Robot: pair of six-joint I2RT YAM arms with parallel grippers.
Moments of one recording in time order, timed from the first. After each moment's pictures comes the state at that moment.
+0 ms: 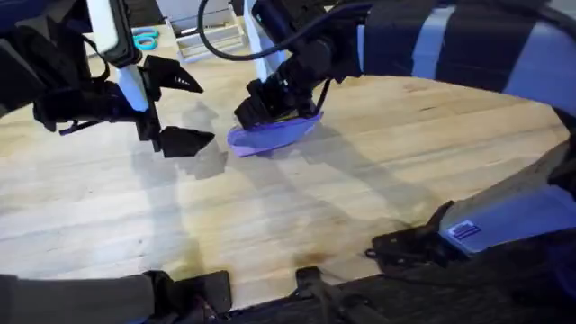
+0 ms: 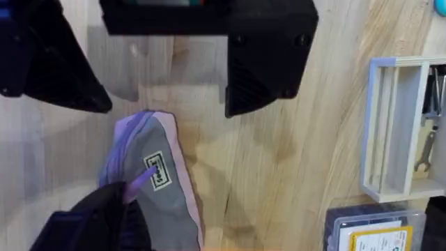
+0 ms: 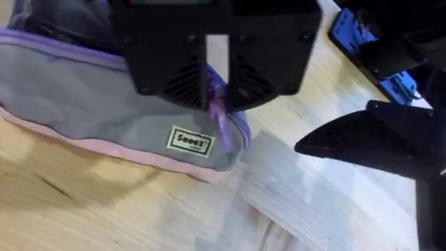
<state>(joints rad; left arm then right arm) 0.13 1.63 1.11 -0.89 0.92 1.53 0.60 1.70 1.26 -0.64 -0.35 0.22</state>
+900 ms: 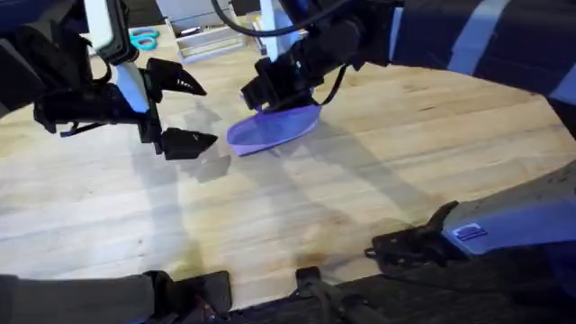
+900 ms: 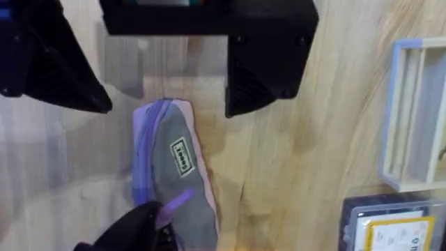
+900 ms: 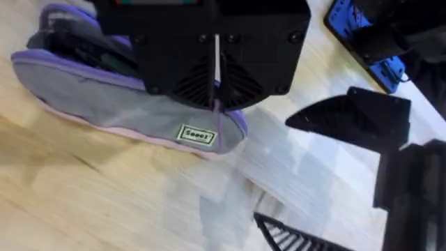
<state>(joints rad) 0.13 1.63 1.11 -0.93 0.95 1.53 0.56 1.62 1.26 -0.61 -0.35 0.21</state>
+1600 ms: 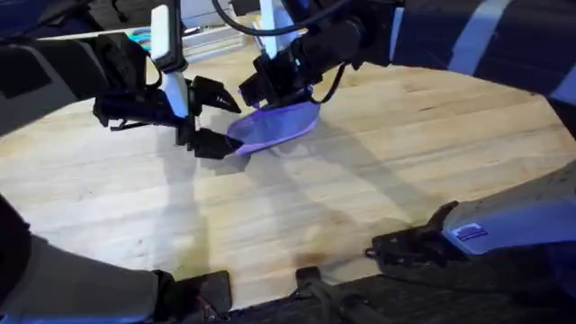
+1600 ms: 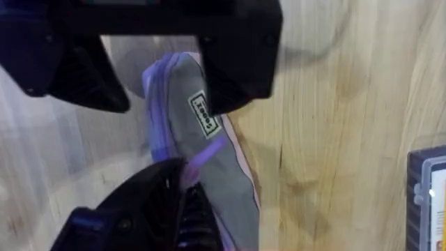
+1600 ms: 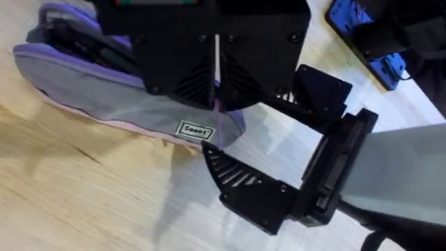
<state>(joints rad) -0.03 1.76 1.12 -0.88 0.97 1.52 0.55 1.62 1.26 -0.58 -0.35 0.21</state>
